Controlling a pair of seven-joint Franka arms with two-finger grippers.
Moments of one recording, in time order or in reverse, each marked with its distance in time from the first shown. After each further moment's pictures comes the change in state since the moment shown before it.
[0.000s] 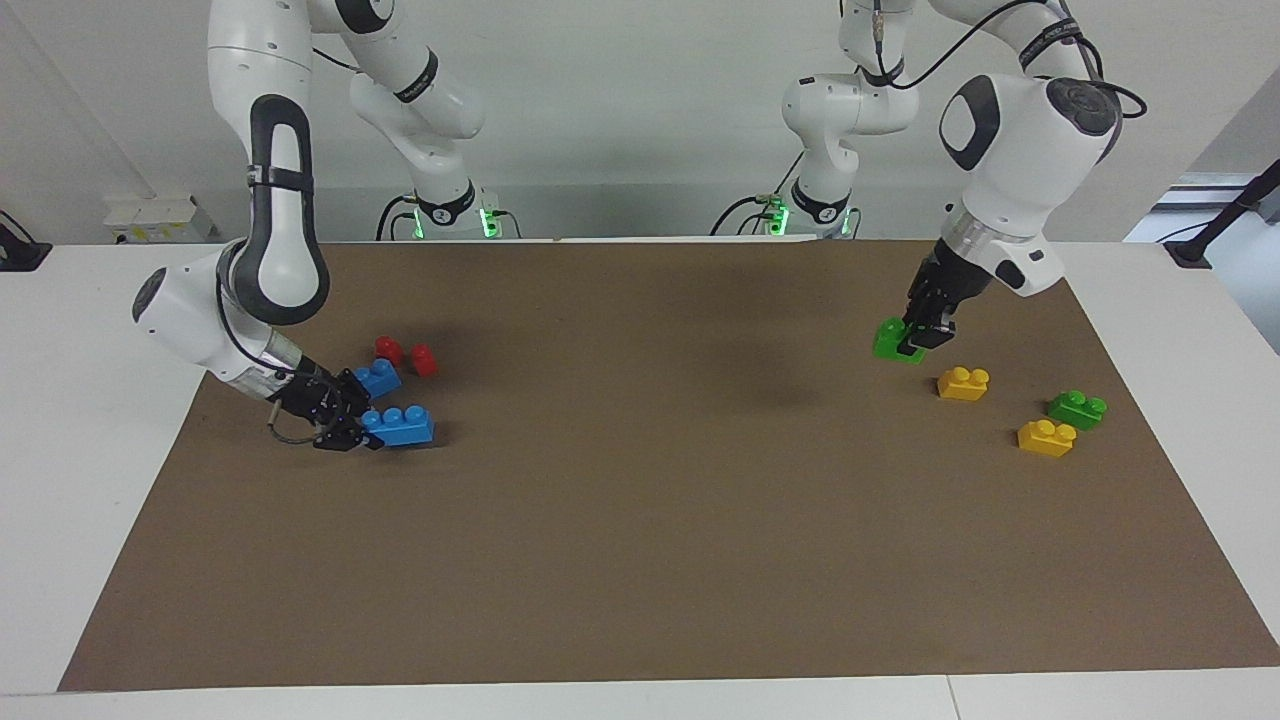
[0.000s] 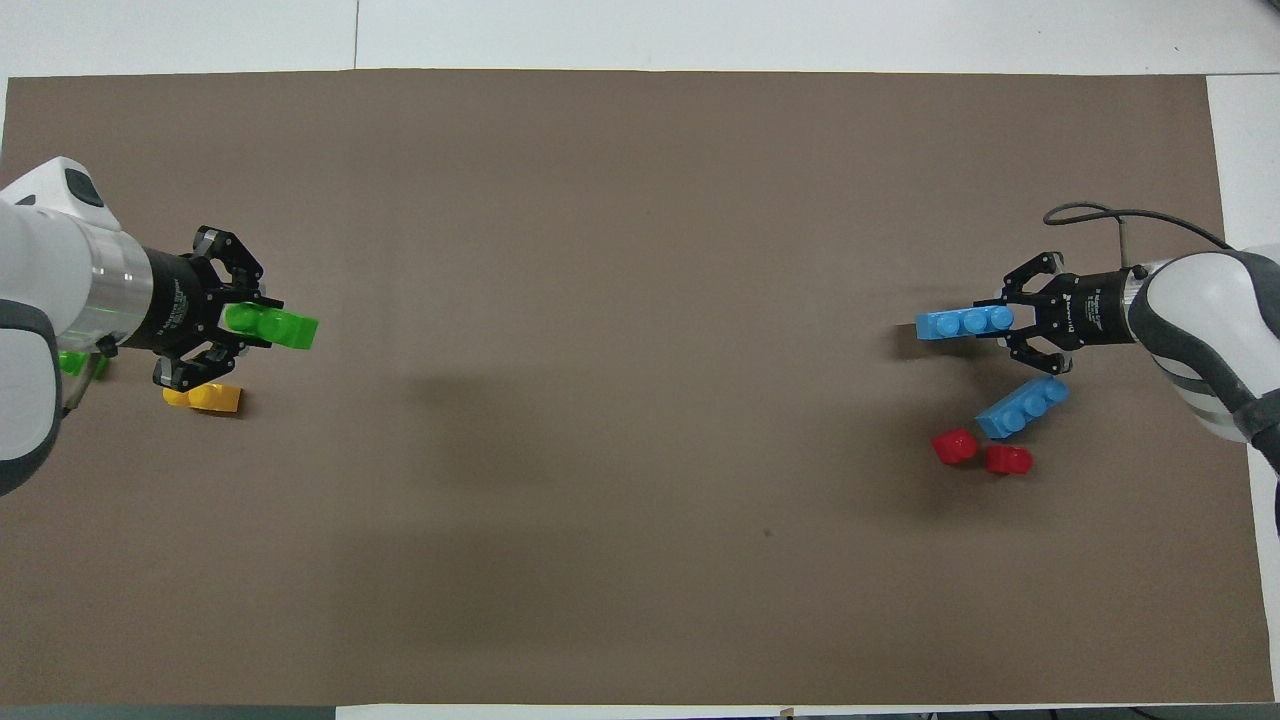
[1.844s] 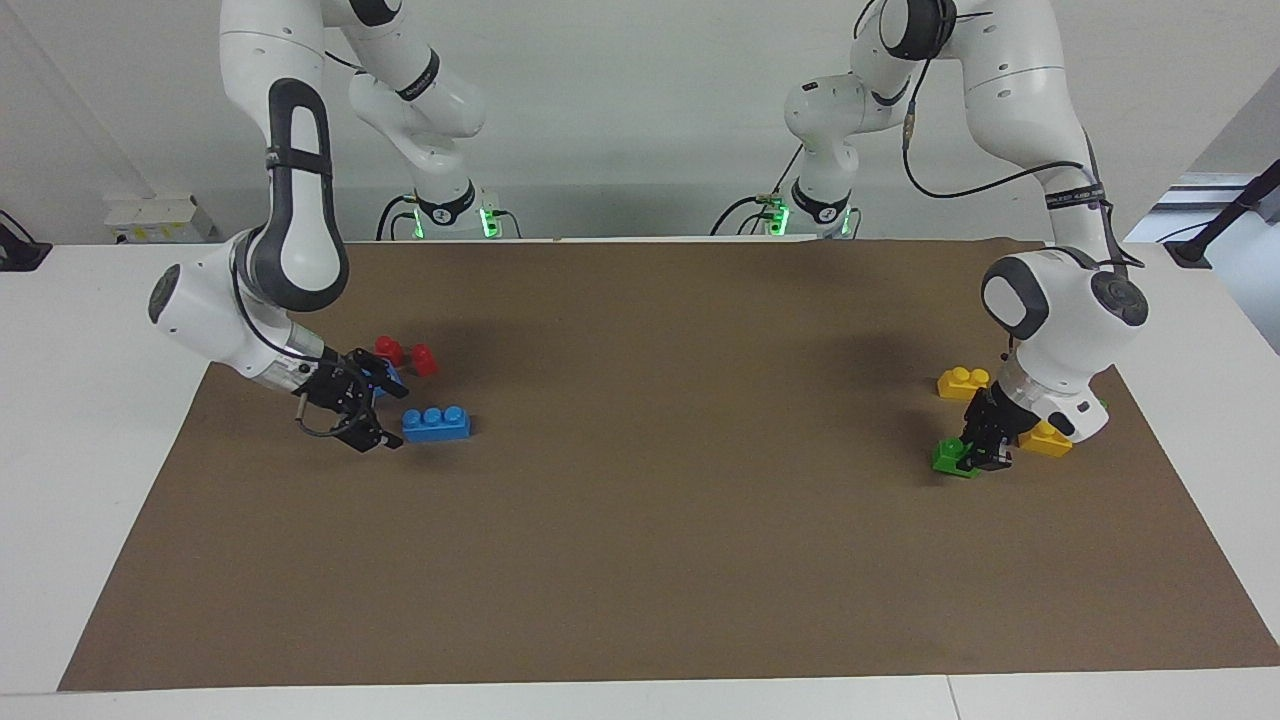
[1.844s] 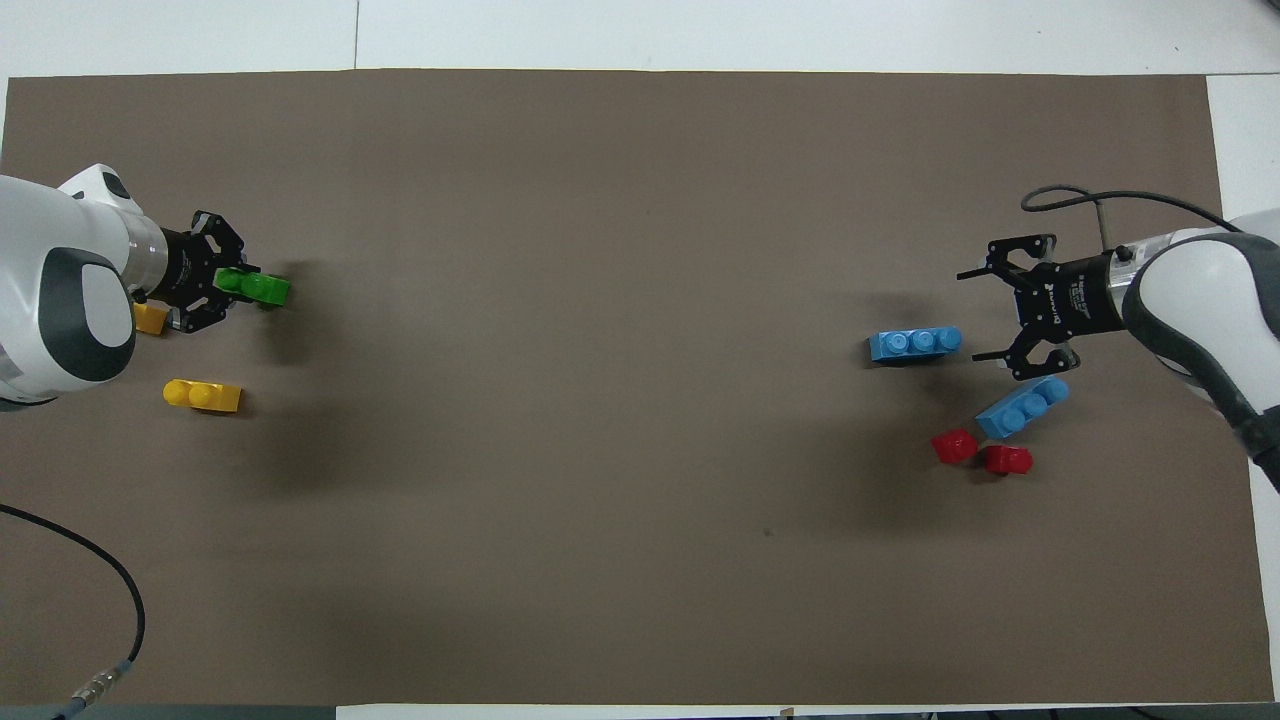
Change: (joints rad) left arm 0.164 0.423 0.000 0.057 -0.001 0.381 0.157; right arm 0.051 -0.085 0.015 0.069 -0.087 -0.157 0.091
